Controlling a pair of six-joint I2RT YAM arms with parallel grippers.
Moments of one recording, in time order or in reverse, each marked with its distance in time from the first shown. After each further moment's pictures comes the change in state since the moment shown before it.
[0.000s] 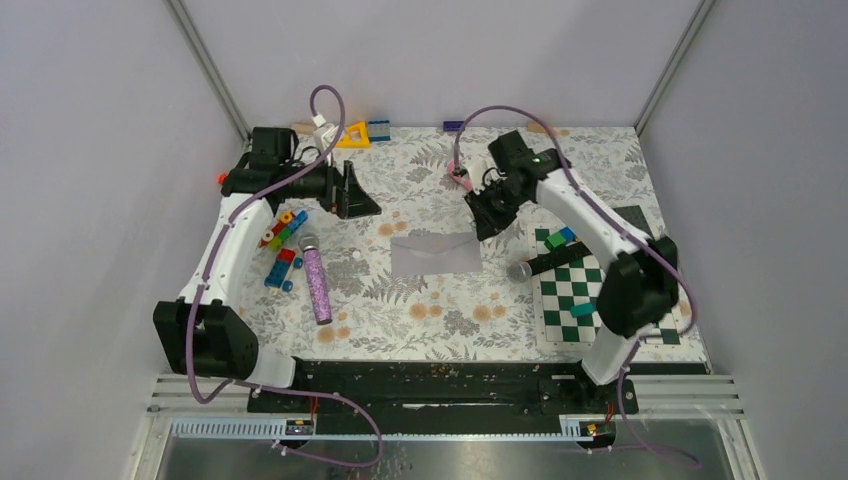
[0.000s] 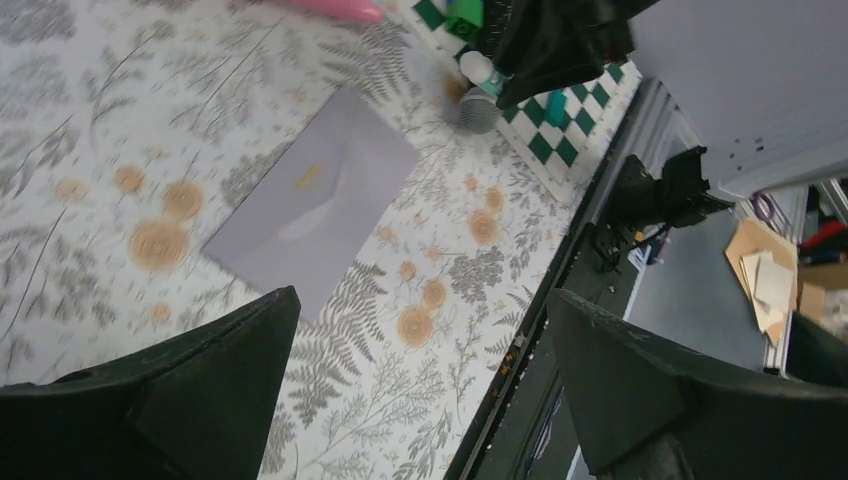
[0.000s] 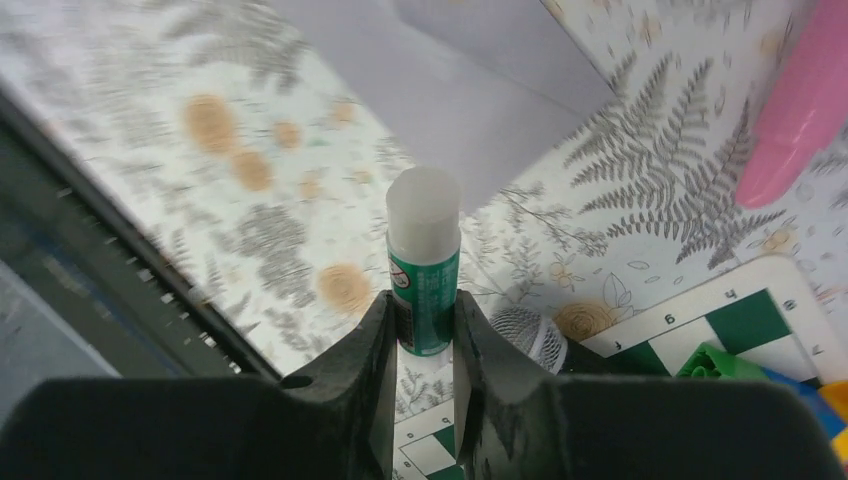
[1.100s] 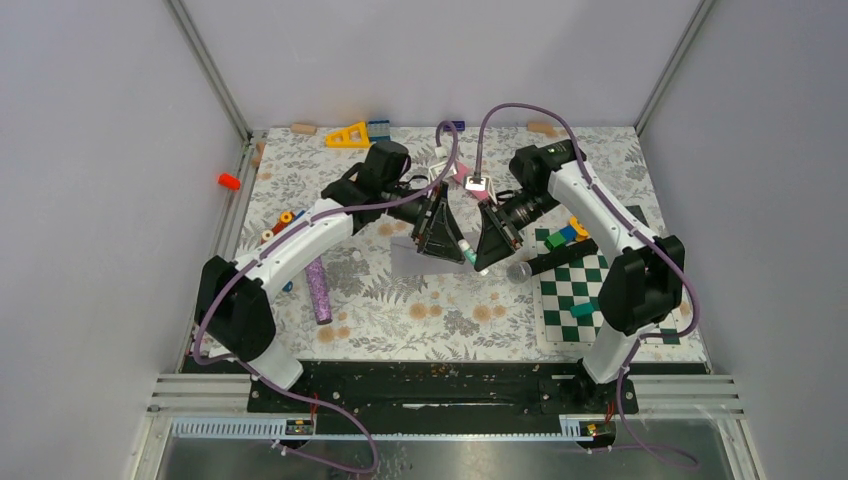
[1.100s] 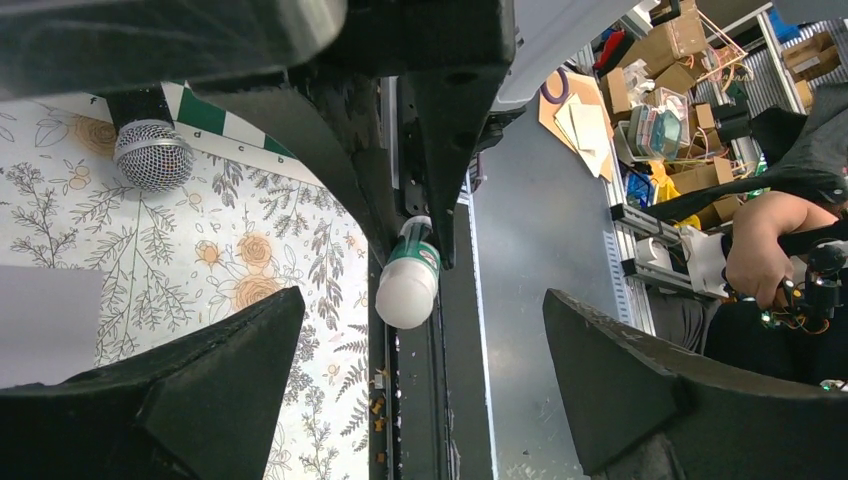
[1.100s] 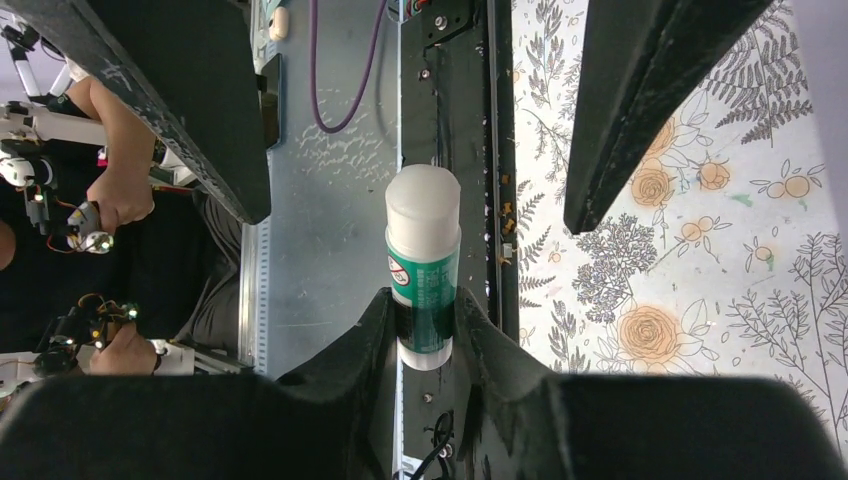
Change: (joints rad) left arm -0.558 0.192 0.028 0.352 0.183 -0.204; right arm -0.080 -0.095 0.037 -0.562 -0.843 -0.579
